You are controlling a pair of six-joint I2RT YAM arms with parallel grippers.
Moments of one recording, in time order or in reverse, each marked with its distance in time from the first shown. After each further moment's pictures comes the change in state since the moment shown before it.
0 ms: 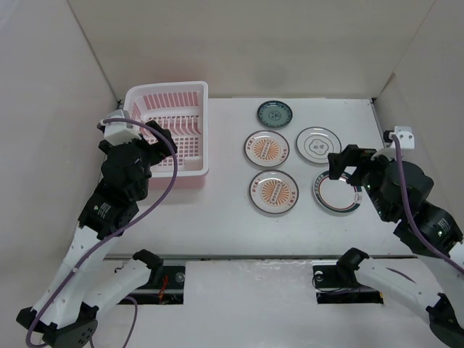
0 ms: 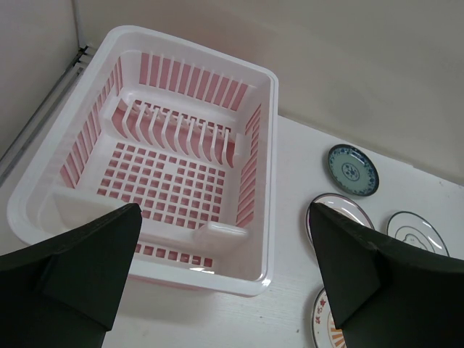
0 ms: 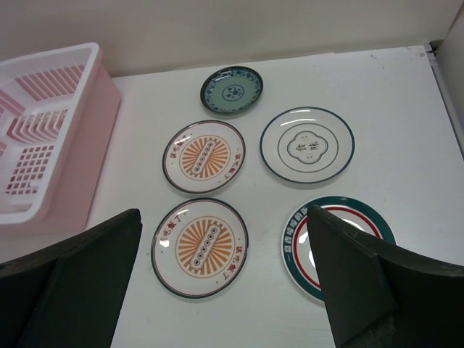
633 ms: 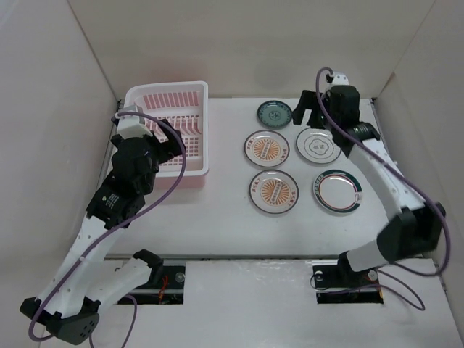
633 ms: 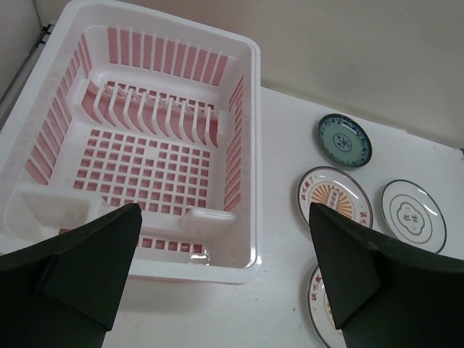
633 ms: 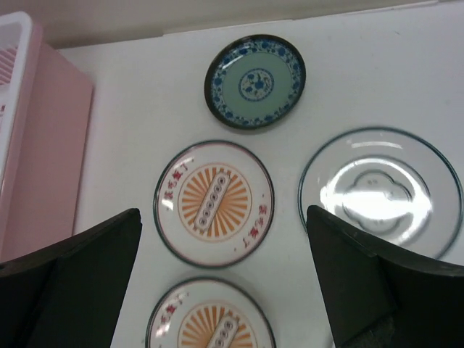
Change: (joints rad) left arm 0.000 0.061 0.000 0.000 0.082 0.000; right arm -0.402 0.708 0.136 0.374 -0.503 0.000
